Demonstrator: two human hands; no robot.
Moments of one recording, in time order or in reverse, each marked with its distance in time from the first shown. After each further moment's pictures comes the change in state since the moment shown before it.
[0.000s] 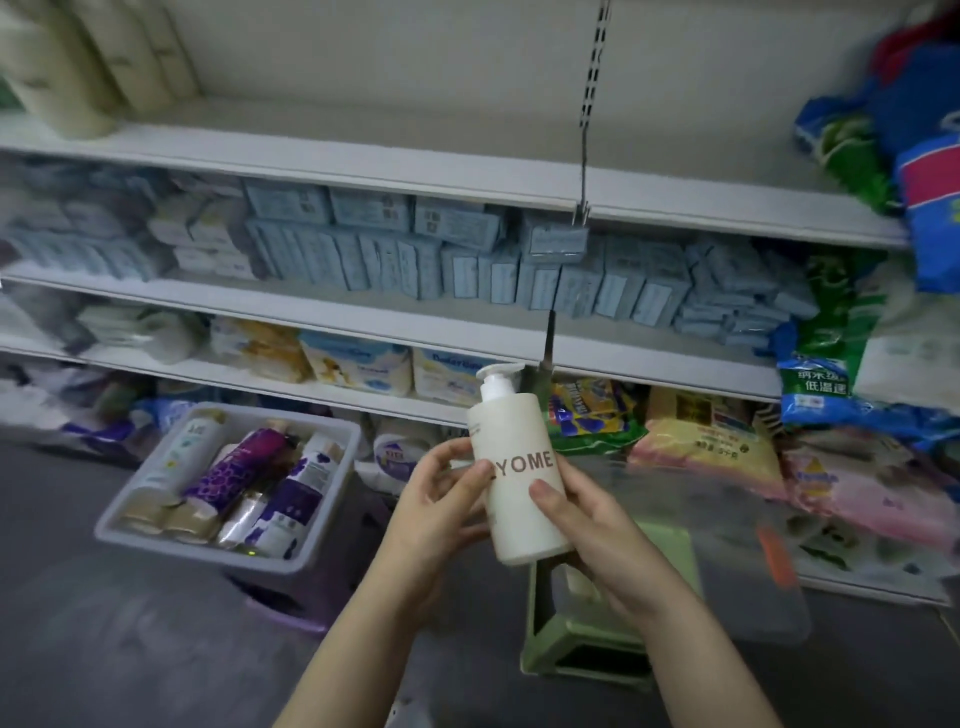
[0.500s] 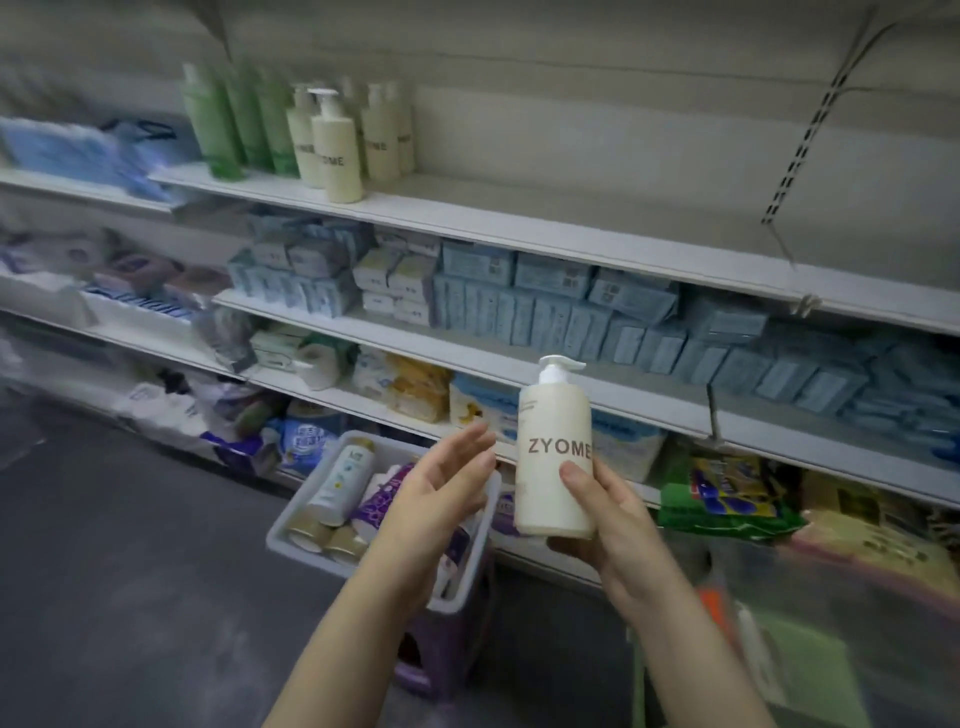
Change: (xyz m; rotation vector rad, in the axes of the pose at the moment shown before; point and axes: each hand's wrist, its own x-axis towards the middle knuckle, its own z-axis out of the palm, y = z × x) left_hand -0.041 0.125 -0.243 0.026 0.036 0.218; right_hand 0.064 -0.012 0.255 0.168 0.049 -0.098
